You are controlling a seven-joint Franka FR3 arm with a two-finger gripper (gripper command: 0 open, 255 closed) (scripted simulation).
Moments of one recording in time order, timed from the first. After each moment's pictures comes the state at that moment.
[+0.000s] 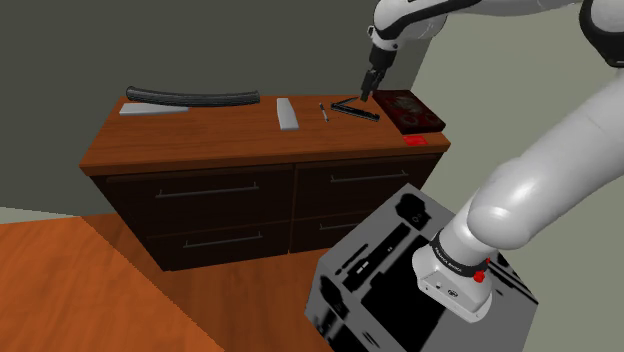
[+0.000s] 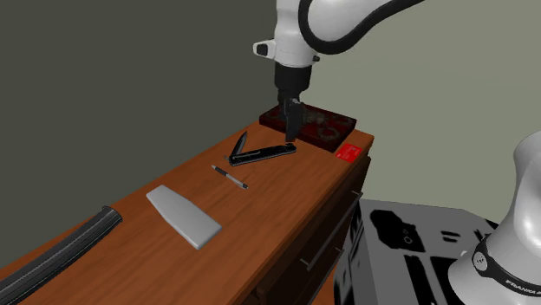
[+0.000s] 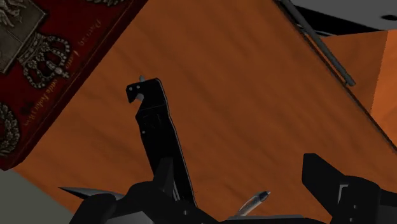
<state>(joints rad) 0.03 -0.13 -0.37 -2.19 -0.01 2.11 -0.61</state>
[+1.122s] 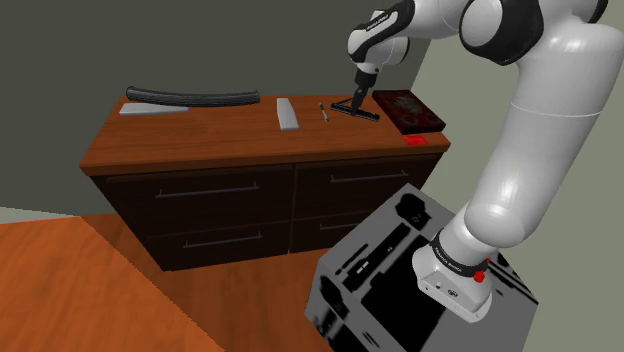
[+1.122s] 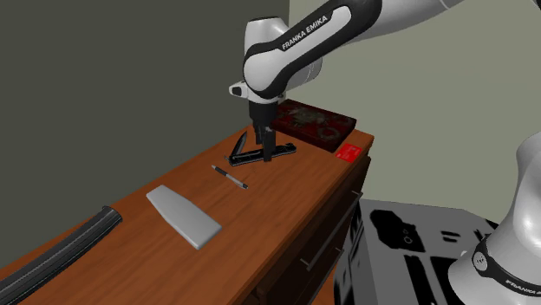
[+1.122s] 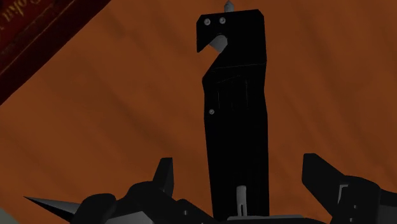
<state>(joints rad) -0.04 0.30 -0.39 -1.96 0.22 2.21 -0.97</state>
